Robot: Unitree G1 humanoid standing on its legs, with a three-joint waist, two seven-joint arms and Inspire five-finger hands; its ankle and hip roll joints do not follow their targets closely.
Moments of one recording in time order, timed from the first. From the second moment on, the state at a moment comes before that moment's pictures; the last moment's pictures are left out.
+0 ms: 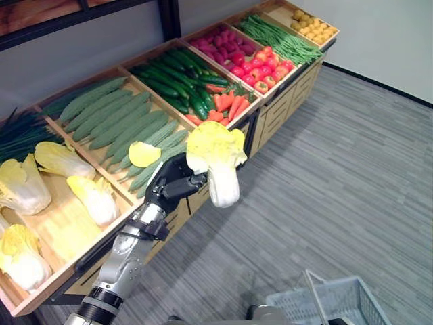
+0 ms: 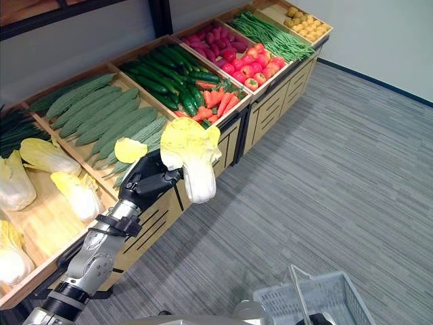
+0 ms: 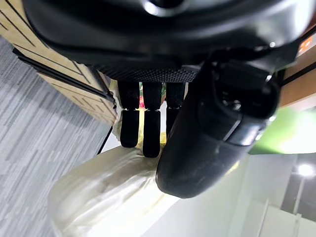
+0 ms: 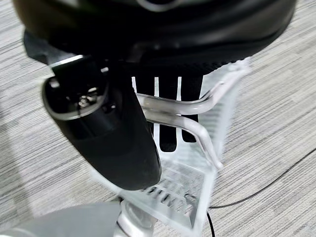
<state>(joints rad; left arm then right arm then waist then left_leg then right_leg) -0.06 0.49 -0.28 0.03 -0.83 -0.21 -0.21 0.14 -0.39 0.13 1.24 -0.14 -0.10 -0.04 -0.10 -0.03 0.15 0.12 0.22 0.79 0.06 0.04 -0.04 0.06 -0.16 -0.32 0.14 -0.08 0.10</state>
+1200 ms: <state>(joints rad) -0.06 0.54 -0.29 0.01 -0.79 -0.20 -0.20 0.07 -0.37 0.13 1.30 -0.10 -0.12 -0.02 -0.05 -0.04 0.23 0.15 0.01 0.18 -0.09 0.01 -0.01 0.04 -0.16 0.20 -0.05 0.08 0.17</state>
